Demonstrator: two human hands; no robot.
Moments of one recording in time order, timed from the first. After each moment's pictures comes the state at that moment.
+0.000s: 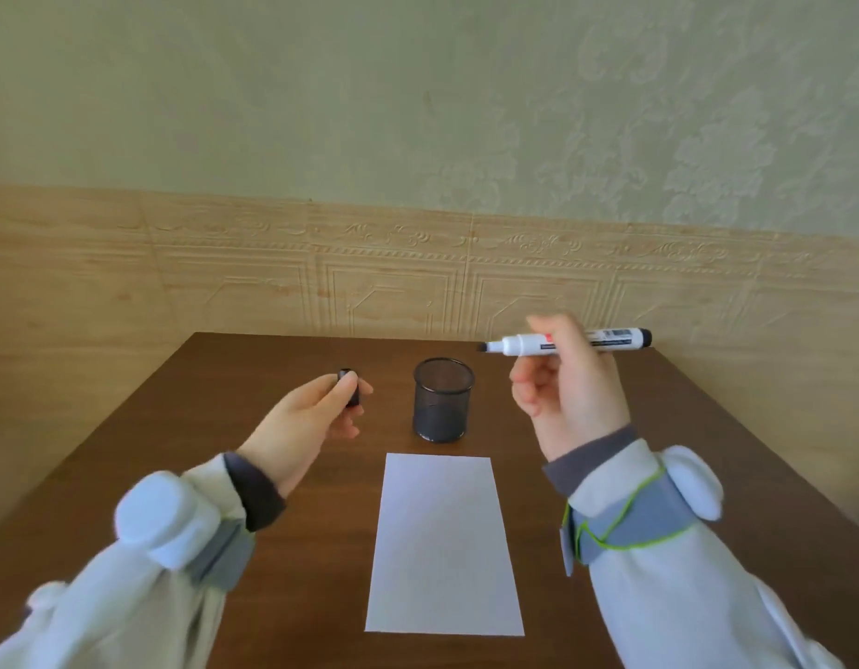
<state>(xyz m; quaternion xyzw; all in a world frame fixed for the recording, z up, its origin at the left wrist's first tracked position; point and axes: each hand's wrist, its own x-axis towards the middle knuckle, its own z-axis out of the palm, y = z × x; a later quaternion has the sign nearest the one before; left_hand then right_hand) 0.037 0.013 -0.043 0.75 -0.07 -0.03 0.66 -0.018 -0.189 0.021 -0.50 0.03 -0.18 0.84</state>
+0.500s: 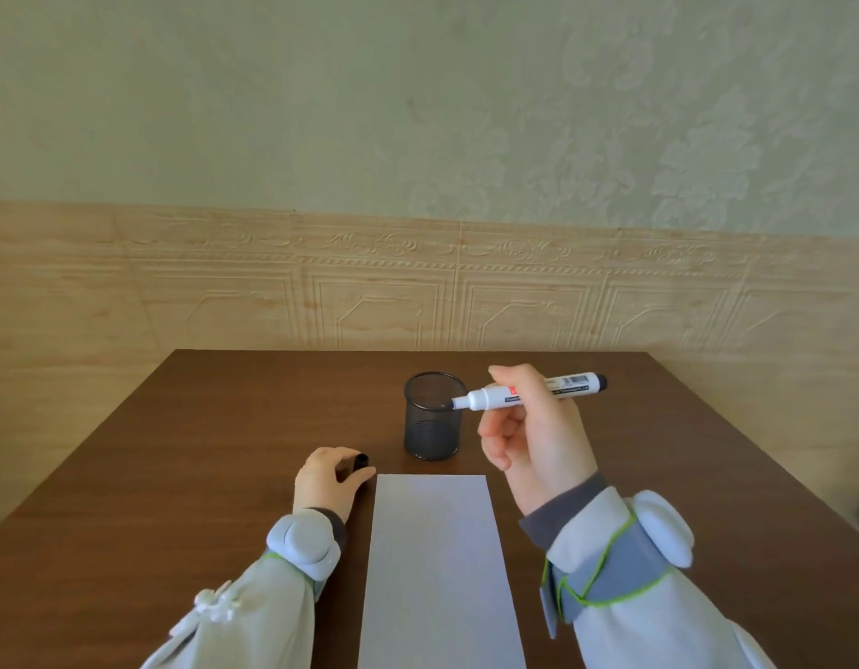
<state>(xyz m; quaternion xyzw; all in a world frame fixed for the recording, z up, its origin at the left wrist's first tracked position) 0.104 -0.015 -0.153 0.91 0.04 0.04 0.42 -0.007 -0.184 -0.006 -0.51 0.05 -0.11 0.85</state>
